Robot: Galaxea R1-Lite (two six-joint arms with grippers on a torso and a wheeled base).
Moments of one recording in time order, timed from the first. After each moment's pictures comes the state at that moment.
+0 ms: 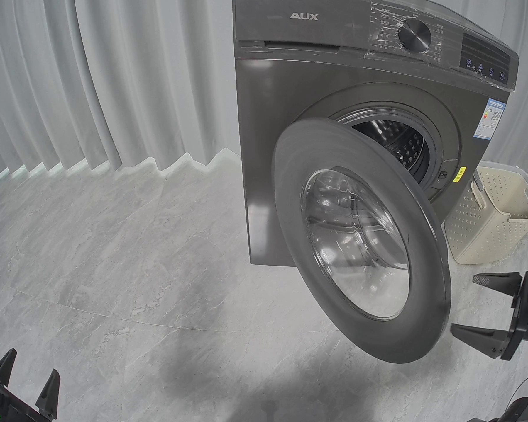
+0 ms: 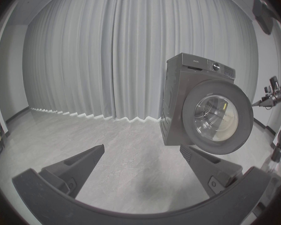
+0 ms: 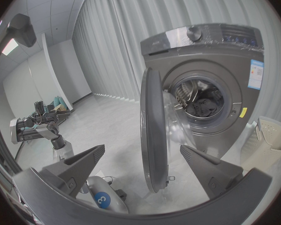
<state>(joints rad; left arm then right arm) -0.04 0.10 -0.02 -0.03 0.03 -0.05 0.33 0.90 -0.35 -0.29 0.37 -0.09</state>
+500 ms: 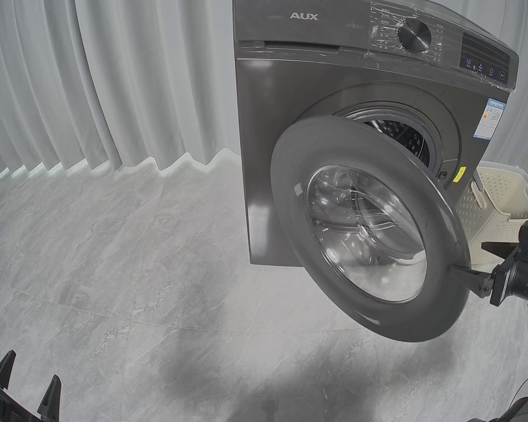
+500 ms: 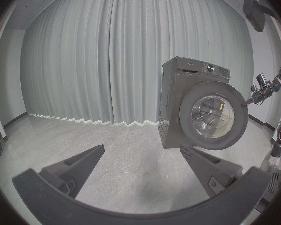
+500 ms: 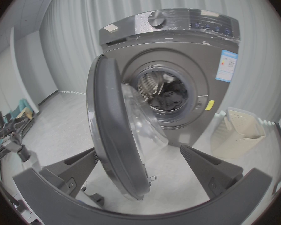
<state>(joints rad) 0.00 0.02 -0.02 0.00 -0.03 0.00 0.18 1.13 -0.46 -0.33 0.18 -0.10</state>
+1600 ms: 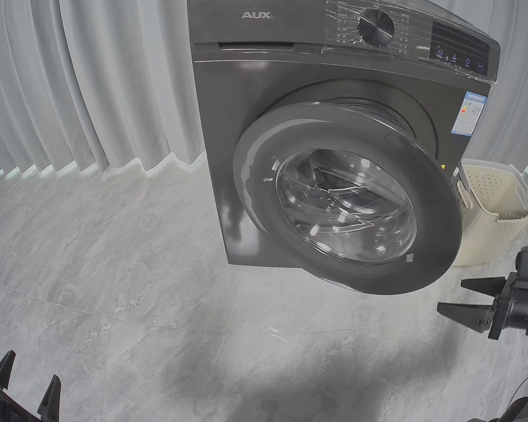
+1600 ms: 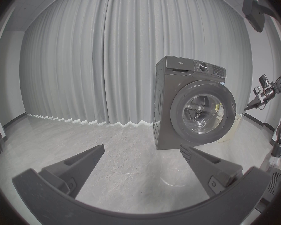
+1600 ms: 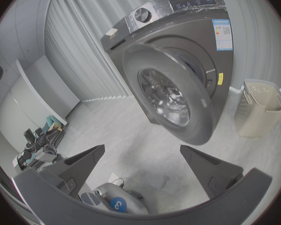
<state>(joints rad) 0.00 0.01 -0.02 0.00 -0.03 0.00 0.30 1.06 -0.40 -0.26 0.33 0.13</state>
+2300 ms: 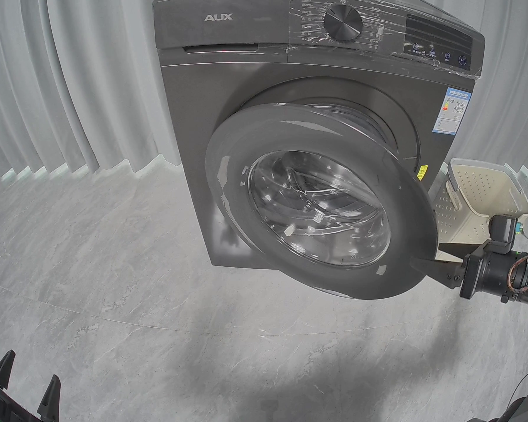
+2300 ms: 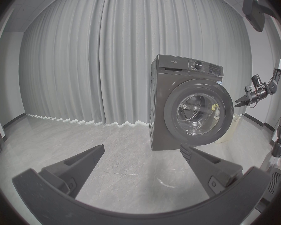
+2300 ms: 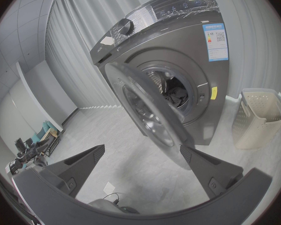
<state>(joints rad) 0.00 0.01 -0.02 0.00 -0.03 0.00 0.32 1.31 -0.47 -0.55 0.28 0.16</state>
